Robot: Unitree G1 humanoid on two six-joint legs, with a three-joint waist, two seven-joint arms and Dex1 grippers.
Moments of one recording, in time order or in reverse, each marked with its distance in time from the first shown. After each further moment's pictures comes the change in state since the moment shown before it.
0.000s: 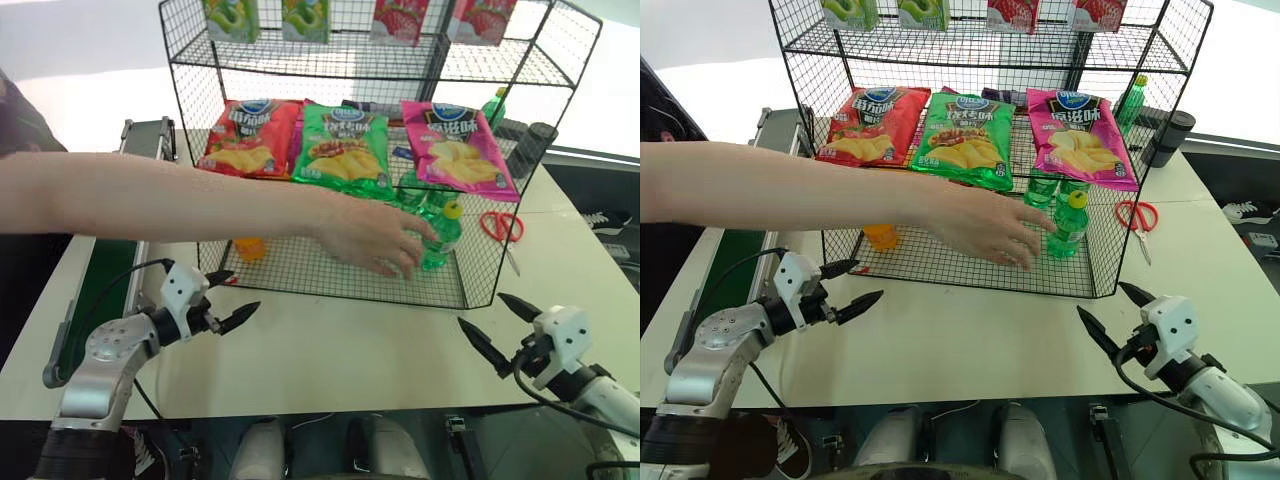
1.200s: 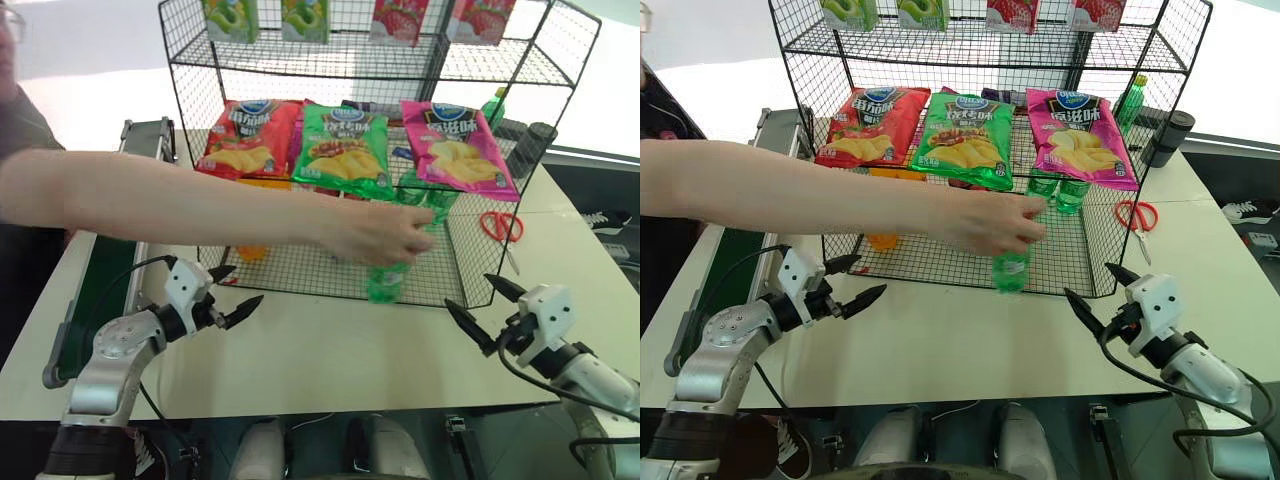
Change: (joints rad) left arm -0.023 -0.040 -0.004 0.008 0.020 -0.007 0.027; right arm -0.097 -0.001 0.048 -0.050 -0.007 0.084 -0.056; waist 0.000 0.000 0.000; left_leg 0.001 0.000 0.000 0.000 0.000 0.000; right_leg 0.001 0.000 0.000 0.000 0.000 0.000
